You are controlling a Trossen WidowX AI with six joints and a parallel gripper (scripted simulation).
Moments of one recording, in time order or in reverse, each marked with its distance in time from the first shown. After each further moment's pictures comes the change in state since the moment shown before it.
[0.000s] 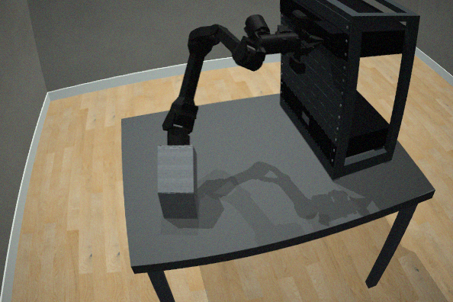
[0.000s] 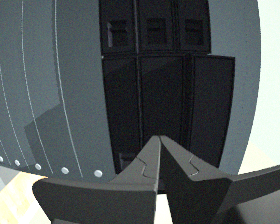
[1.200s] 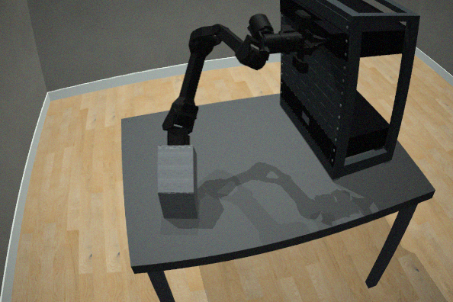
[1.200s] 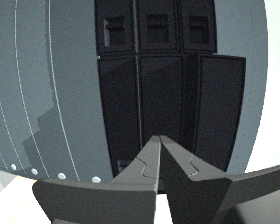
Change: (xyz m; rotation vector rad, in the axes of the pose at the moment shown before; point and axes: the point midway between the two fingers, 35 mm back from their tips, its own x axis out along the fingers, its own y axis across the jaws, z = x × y) arm 0.011 0.000 0.000 0.003 0.000 0.004
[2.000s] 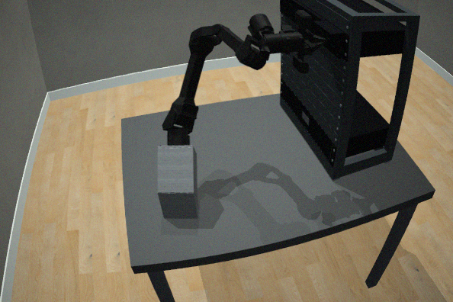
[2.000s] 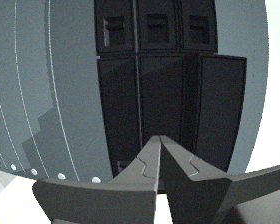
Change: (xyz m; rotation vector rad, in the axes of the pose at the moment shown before) arm 0.001 0.000 0.000 0.000 -0.001 0.001
